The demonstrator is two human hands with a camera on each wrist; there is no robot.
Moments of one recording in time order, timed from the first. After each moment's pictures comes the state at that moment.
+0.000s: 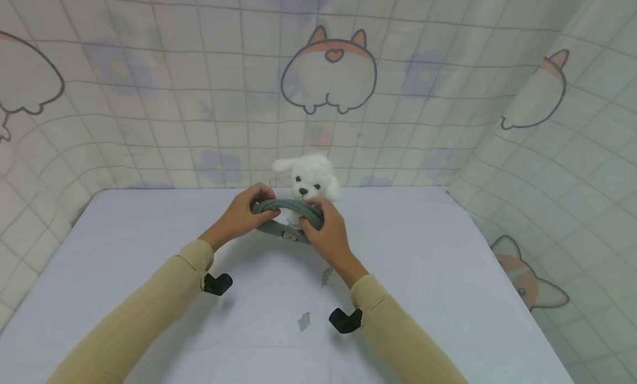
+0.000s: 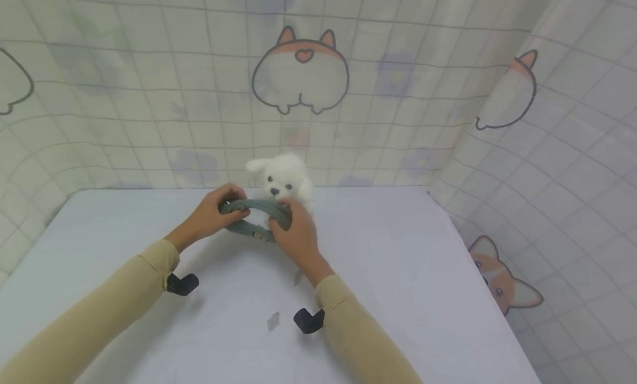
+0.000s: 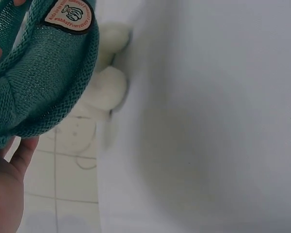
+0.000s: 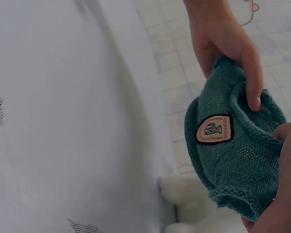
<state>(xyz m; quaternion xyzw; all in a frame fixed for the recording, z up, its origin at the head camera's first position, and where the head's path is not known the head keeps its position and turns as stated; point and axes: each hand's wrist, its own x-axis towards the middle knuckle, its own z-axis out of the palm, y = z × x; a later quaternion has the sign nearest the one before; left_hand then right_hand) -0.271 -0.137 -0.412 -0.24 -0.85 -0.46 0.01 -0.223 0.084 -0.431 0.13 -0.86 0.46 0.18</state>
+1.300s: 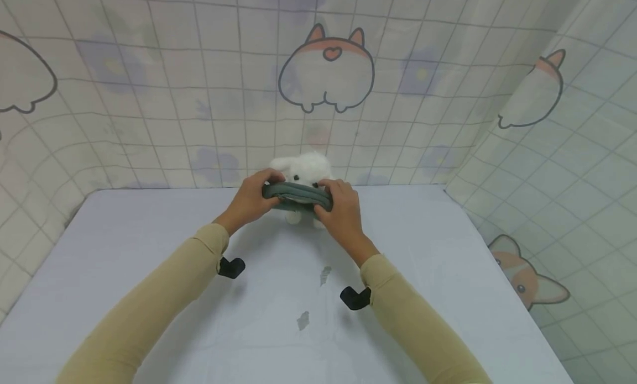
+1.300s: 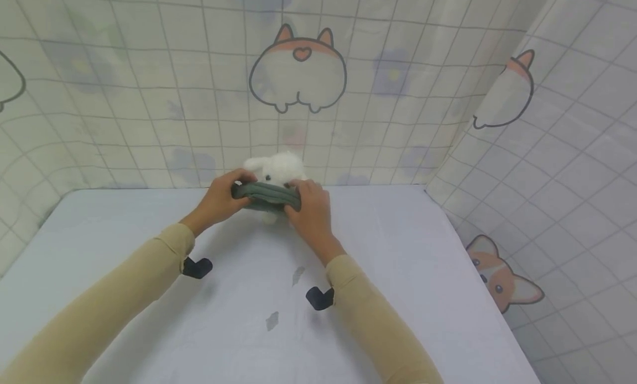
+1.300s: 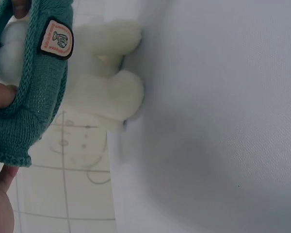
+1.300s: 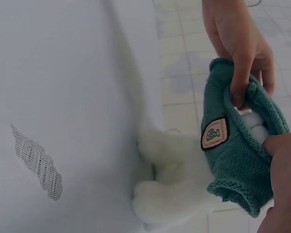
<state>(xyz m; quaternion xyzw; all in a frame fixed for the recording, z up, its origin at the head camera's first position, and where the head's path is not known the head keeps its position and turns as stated) -0.303 -0.112 -0.408 -0.26 -0.88 -0.39 0.10 -0.256 0.112 -0.414 0.16 -0.89 0.31 0.28</state>
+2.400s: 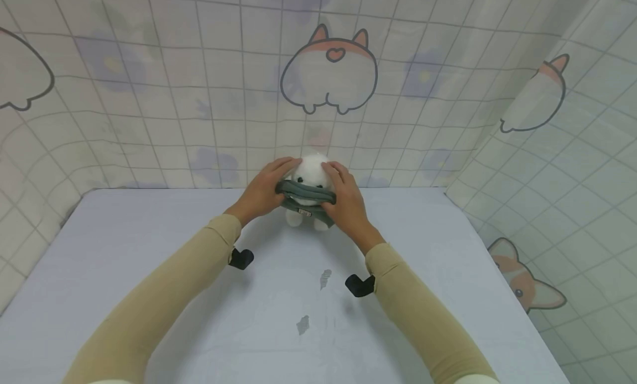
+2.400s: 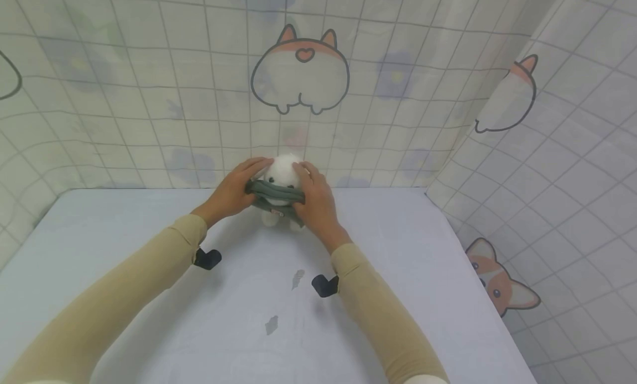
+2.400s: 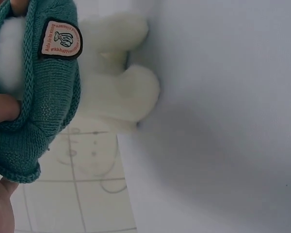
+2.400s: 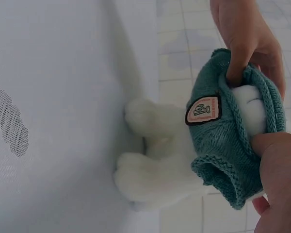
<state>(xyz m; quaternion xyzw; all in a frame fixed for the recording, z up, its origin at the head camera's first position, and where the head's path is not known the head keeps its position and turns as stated) -0.318 -0.094 -0.396 -0.31 -0.90 -0.29 0.11 -0.280 0.125 -0.405 0.19 -0.92 0.26 0.24</state>
